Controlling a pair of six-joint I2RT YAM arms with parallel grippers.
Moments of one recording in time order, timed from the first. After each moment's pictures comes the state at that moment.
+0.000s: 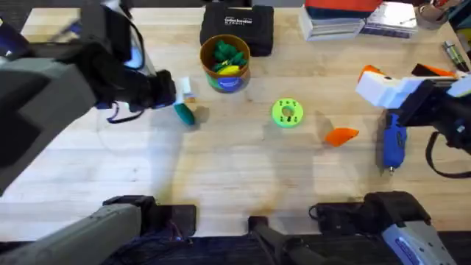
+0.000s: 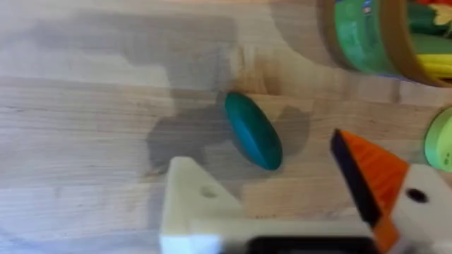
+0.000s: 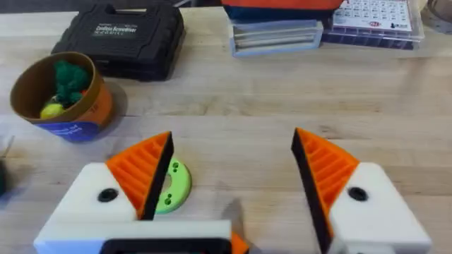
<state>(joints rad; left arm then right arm) 0.00 1.26 0.83 -0.72 0.25 -0.23 0.00 0.47 0.71 -0.68 -0.05 0.07</state>
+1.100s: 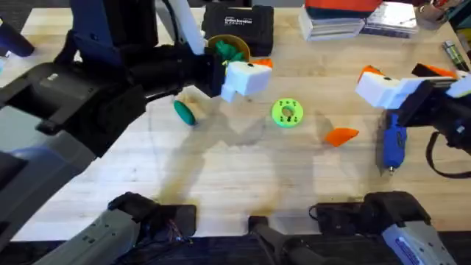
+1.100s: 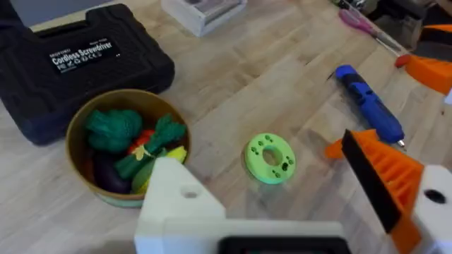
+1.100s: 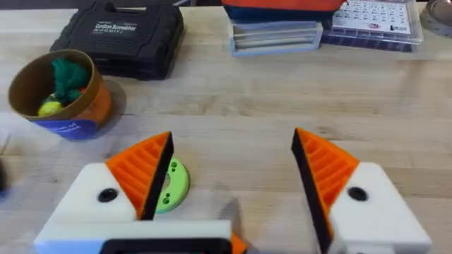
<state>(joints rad) -0.38 1.01 0.80 -0.27 0.51 -0.06 0.00 0.47 0.71 -0.68 -0.05 0.05</state>
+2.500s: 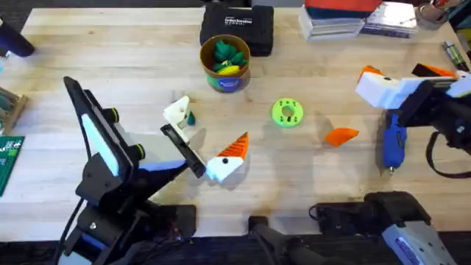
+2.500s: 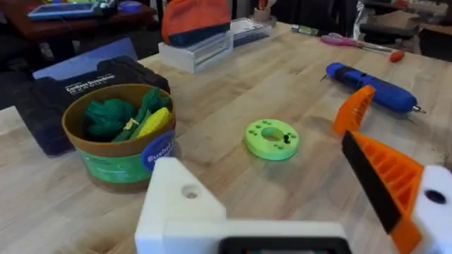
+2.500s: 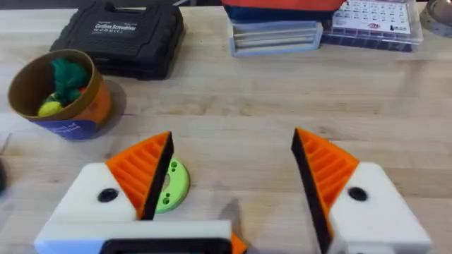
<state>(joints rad) -0.43 0.01 0.01 -0.06 0.44 -0.01 0.00 0.47 0.71 -0.68 -0.05 0.05</state>
